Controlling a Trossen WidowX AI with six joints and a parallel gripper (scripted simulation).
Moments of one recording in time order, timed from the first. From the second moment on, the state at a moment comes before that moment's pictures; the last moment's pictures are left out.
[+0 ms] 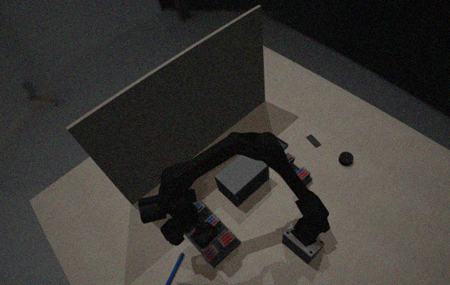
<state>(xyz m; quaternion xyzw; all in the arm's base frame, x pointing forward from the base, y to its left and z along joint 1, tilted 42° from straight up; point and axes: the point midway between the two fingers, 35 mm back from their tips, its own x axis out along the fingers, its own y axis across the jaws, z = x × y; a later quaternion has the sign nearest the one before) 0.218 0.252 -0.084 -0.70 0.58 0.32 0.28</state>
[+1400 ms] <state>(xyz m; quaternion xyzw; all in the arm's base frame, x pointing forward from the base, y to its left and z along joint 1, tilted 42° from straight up) 0.227 0.208 -0.134 -0.70 0.58 0.32 0.28</state>
